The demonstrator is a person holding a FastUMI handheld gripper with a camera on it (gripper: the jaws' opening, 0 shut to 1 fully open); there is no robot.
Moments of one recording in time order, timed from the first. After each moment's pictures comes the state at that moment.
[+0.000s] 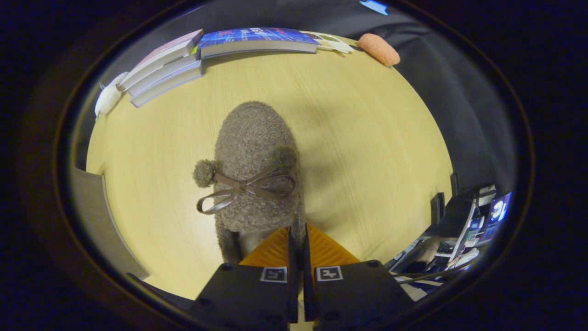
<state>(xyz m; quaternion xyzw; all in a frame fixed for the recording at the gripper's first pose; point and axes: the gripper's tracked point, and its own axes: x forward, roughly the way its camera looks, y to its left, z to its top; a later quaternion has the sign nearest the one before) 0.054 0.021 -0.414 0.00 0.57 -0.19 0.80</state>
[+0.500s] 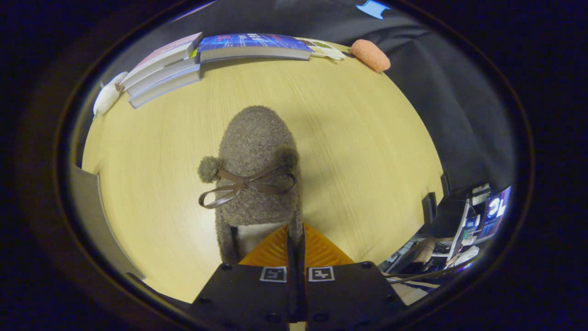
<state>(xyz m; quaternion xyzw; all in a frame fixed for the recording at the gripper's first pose) 0.049 0.021 -0.409 -0.03 0.55 -0.21 0.81</state>
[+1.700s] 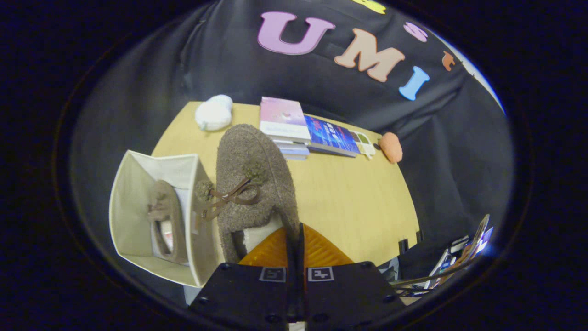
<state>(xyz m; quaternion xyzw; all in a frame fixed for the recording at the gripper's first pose) 0.033 0.278 -0.197 -0.15 0.38 -0.09 0.91</state>
